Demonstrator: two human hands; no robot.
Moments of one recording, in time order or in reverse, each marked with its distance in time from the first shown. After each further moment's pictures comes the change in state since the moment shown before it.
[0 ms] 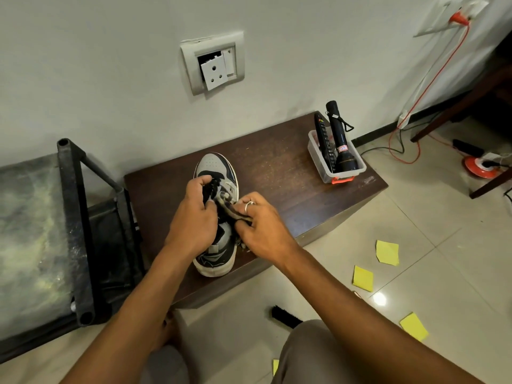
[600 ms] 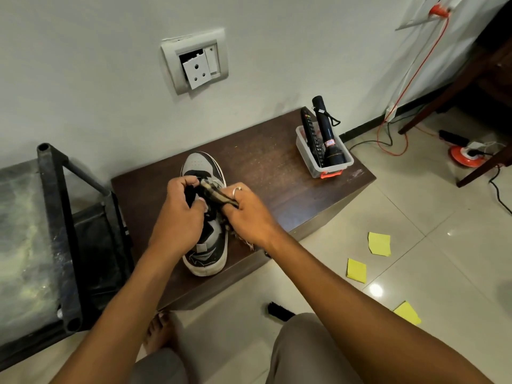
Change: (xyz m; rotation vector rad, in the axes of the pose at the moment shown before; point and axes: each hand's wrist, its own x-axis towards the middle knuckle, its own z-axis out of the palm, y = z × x) left_hand 0.003 -0.005 -0.001 -0.095 0.048 0.004; right_hand 0.024 0.001 0.001 0.238 -0.028 0.187
